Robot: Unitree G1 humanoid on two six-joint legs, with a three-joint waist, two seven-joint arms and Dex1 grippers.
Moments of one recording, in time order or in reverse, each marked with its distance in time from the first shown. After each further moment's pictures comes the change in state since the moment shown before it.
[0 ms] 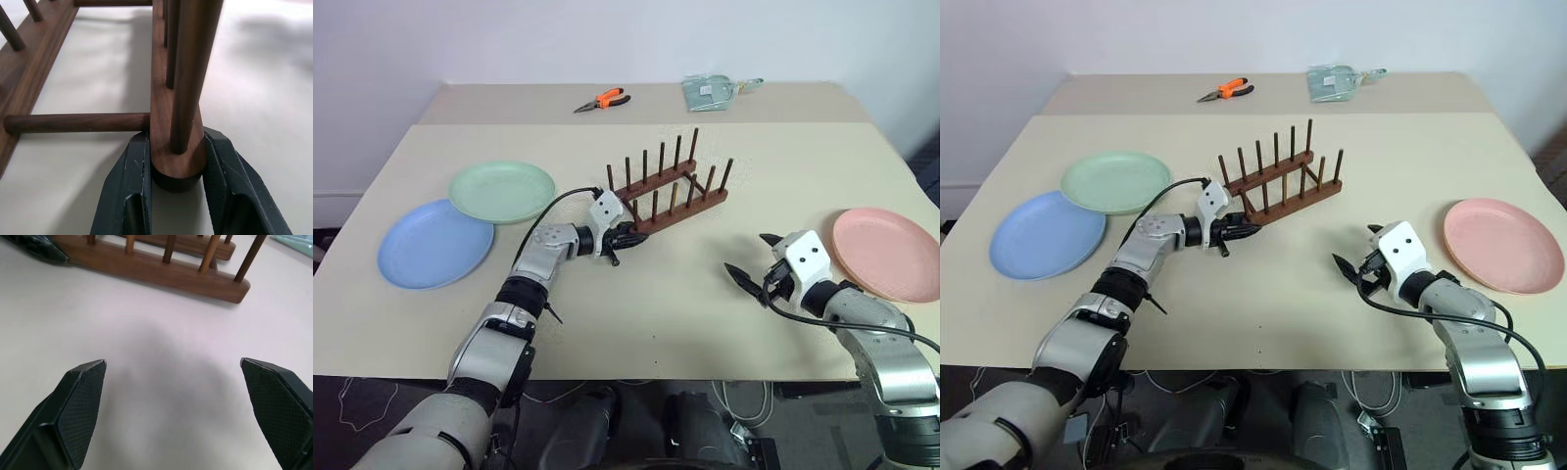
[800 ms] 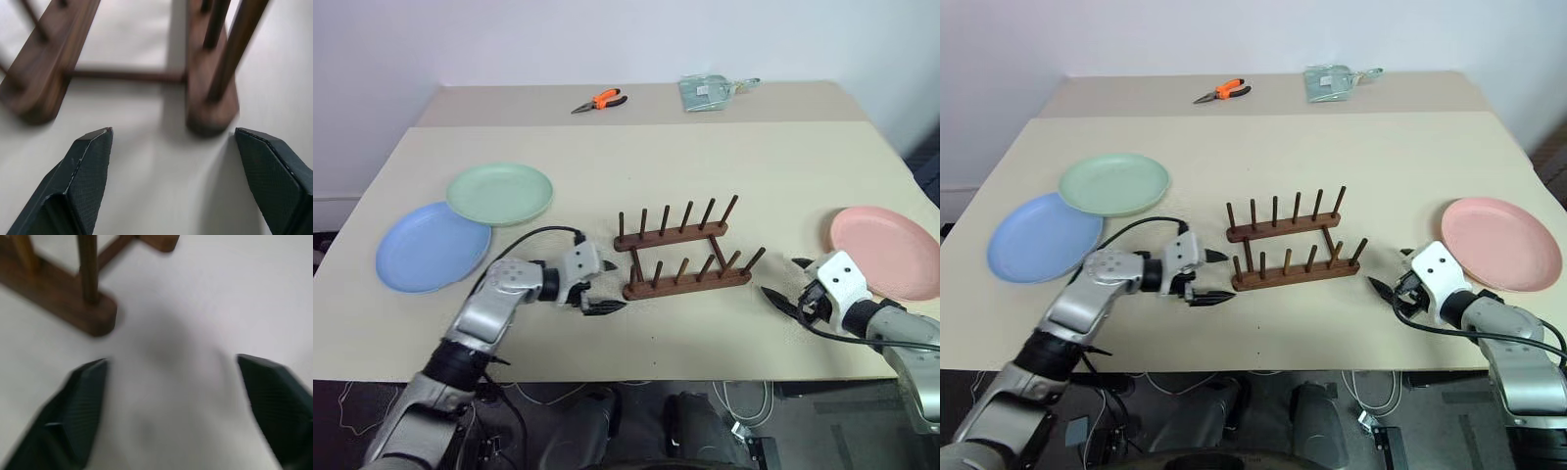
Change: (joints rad) left arm 0.455 0.363 -0.039 -0.824 -0.057 0.337 -0.136; right arm 0.155 -0.132 -0.108 0.088 -0.010 -0.071 0.125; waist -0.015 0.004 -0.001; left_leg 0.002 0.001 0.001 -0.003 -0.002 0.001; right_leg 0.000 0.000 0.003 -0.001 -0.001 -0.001
